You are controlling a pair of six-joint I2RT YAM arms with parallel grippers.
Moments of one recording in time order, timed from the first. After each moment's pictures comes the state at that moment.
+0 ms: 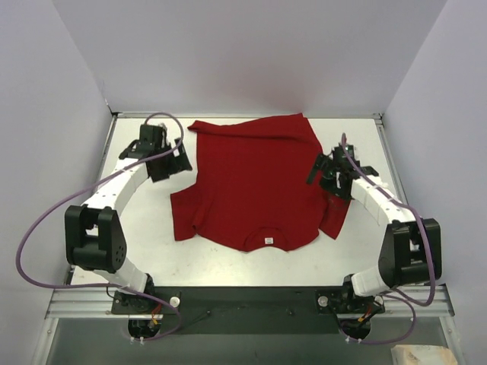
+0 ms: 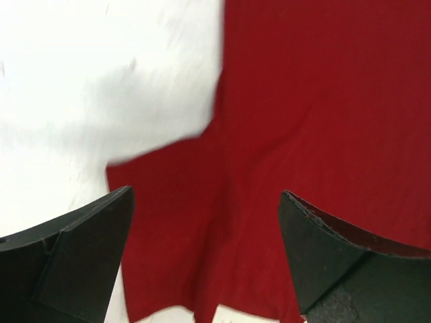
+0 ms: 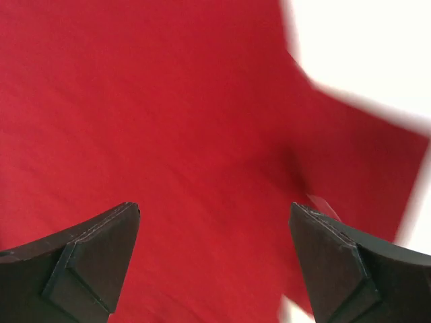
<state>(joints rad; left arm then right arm) -0.15 1.60 1.28 -0.52 0.07 -0.47 0.15 1.48 0.99 -0.40 0.05 0.50</state>
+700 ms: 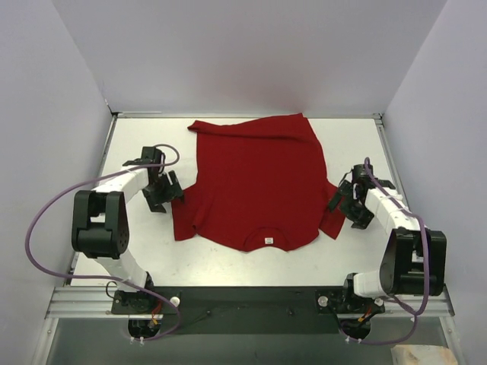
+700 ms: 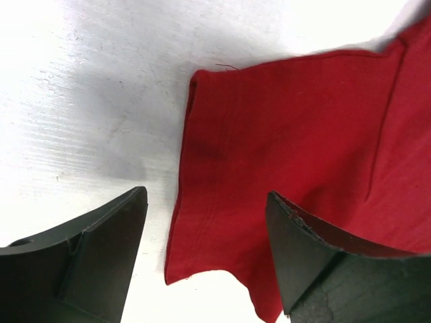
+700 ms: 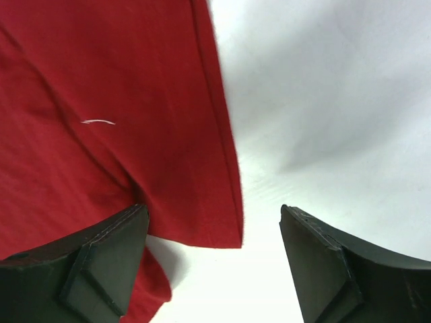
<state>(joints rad) -0.06 1.71 1.08 -0.68 0.09 -0.51 -0.06 1.37 0.80 -0.67 0.12 0.56</state>
